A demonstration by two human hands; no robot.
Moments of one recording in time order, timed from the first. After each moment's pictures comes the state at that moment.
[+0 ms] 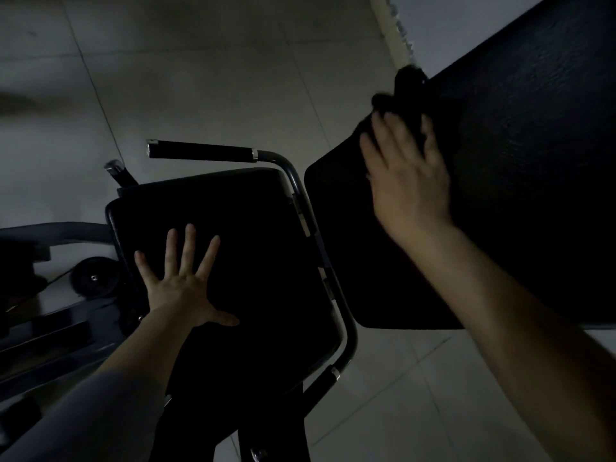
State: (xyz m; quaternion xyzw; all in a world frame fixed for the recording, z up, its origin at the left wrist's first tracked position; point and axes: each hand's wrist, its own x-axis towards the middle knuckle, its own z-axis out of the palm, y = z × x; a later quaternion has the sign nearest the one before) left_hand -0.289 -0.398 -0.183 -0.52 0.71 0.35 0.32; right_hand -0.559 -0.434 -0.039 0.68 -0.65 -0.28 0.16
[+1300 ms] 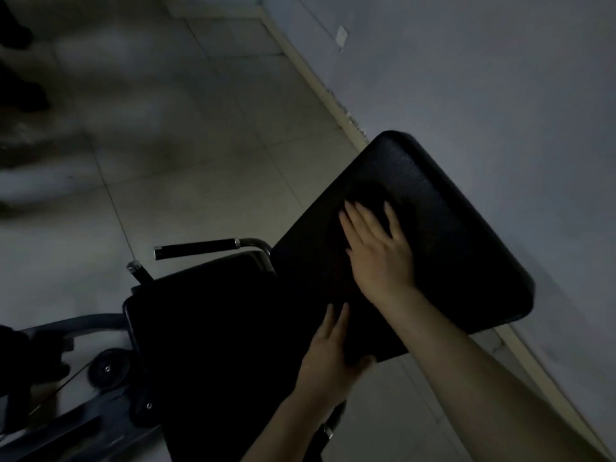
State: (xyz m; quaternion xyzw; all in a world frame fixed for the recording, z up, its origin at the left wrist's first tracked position) left_hand -0.466 -0.318 -0.031 -0.42 0.71 0.56 -0.06; right_hand -0.589 -0.389 0.042 0.66 -0.69 -0.22 0.17
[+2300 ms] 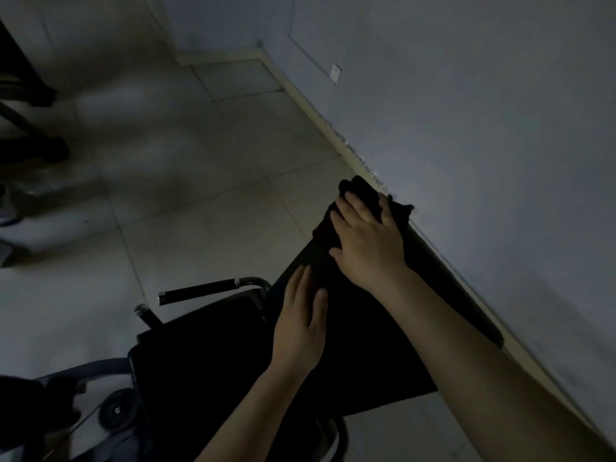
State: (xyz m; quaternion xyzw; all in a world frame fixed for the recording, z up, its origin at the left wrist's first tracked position) left_hand -0.481 -0.408 0.041 -0.50 0.65 0.51 -0.25; right_hand -0.606 -0.457 0.131 0.66 -0.73 -0.17 0.05
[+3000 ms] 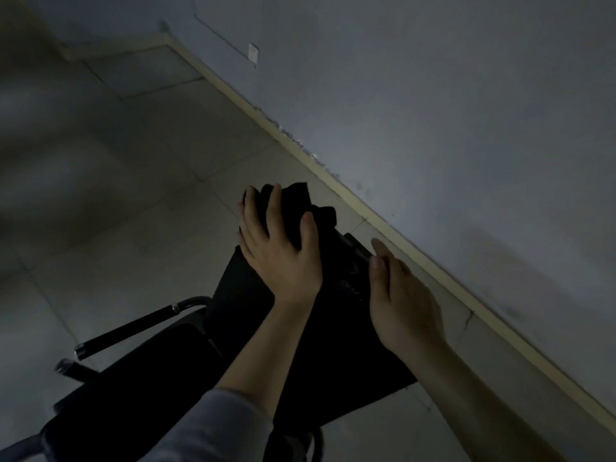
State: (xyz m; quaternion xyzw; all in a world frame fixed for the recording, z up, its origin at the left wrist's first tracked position) left_hand -0.618 -0.465 0.077 -0.51 0.62 0.36 -0.47; right_hand -0.675 -0.350 0.138 0.37 -0.91 0.14 -0.15
